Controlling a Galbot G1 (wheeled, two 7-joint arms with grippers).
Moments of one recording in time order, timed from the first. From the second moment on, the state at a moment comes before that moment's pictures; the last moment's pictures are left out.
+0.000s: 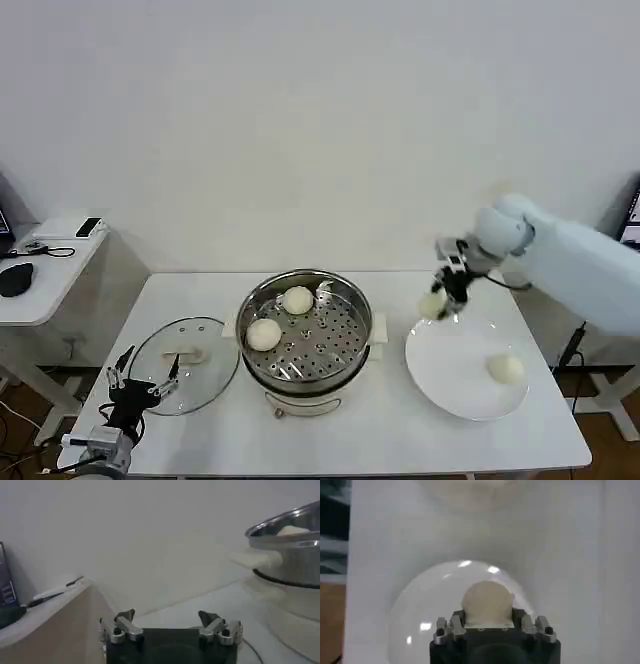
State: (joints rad) left arm 1.55 -1.32 -0.82 -1.91 0.03 0.01 0.15; right arm 0.34 0.77 -0.90 1.36 0.05 -0.40 -1.26
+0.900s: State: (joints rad) left arm 1.56 -1.33 -0.85 -1.96 0.03 0.01 0.14; right arm 0.48 1.16 -0.95 1.34 0.11 -0.16 -1.29
